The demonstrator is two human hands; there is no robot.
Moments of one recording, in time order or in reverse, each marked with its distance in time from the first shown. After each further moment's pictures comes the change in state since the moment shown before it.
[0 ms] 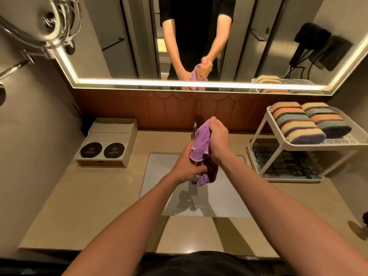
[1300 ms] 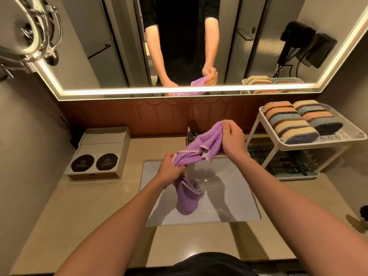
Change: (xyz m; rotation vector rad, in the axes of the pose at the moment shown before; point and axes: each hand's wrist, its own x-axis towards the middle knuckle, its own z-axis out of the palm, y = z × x) left_hand 0.015 -0.016 -0.035 0.004 0.167 -0.194; right_hand 0.043 0.014 -0.062 -0.469 0.188 -0.194
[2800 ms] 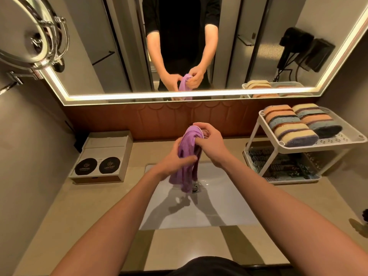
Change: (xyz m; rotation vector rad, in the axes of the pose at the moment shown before) left_hand 0.002 0.047 -0.018 -0.145 -0.323 0.208; right_hand -0.022 -0.040 0.031 0.314 -0.334 0.041
